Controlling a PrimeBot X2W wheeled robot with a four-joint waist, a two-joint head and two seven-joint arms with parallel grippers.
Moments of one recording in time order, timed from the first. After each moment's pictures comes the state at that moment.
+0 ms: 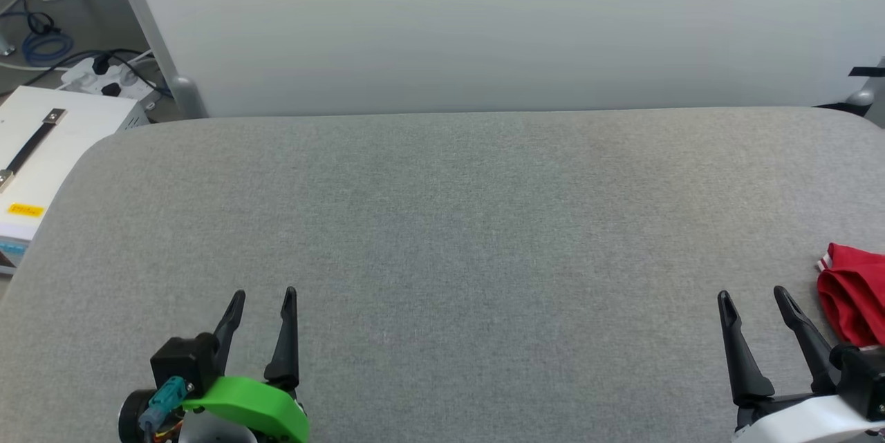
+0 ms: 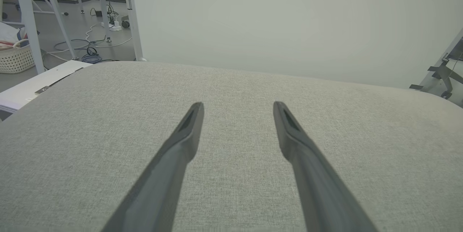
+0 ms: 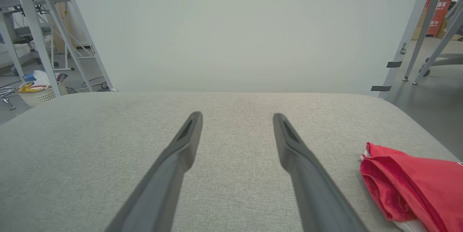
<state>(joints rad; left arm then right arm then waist) -0.02 0.28 -0.25 0.18 -0.48 0.07 -0.25 0.20 -0.12 -0.03 -0.21 0.21 0.13 -0.05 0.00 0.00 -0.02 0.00</state>
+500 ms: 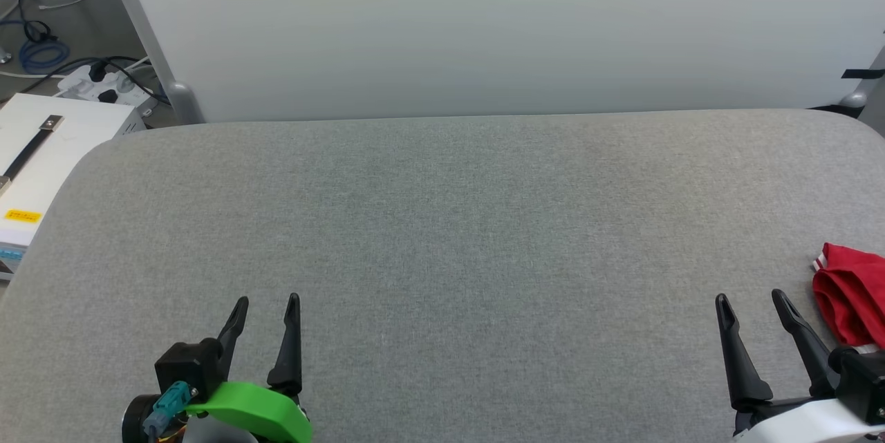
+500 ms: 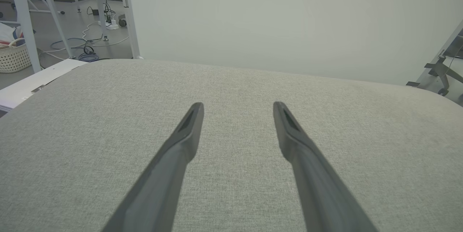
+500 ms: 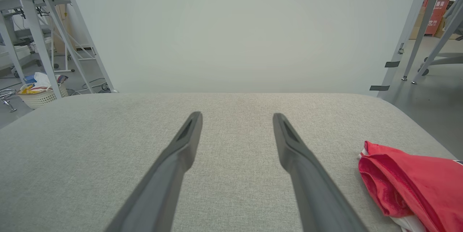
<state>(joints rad) 0.00 0.28 -0.26 0.18 -0.48 0.08 -0.26 0.22 -0.11 -0.02 -0.24 0.21 0.13 -0.03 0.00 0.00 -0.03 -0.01</state>
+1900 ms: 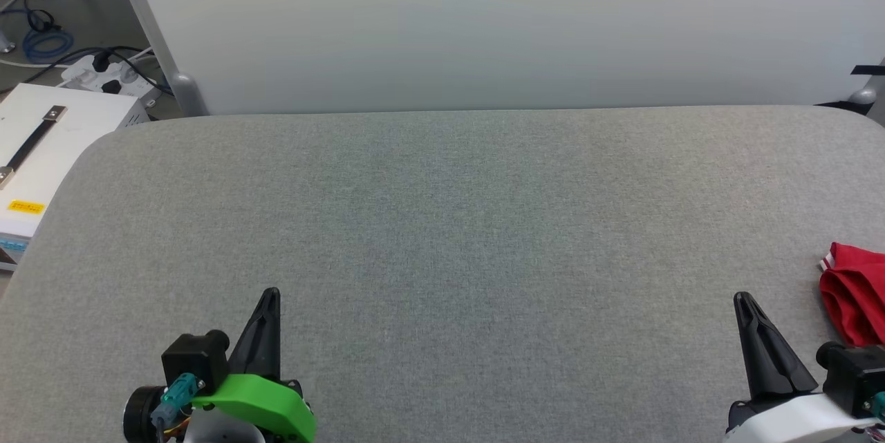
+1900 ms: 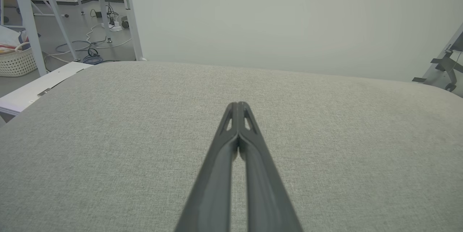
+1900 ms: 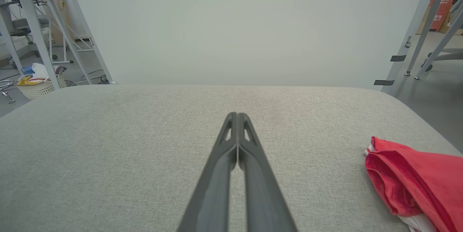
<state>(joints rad) 0.00 0.25 -0.23 0.15 -0.41 0.07 -0.22 0.20 -0.10 -0.02 -0.20 0.19 0.13 -0.03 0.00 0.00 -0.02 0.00</state>
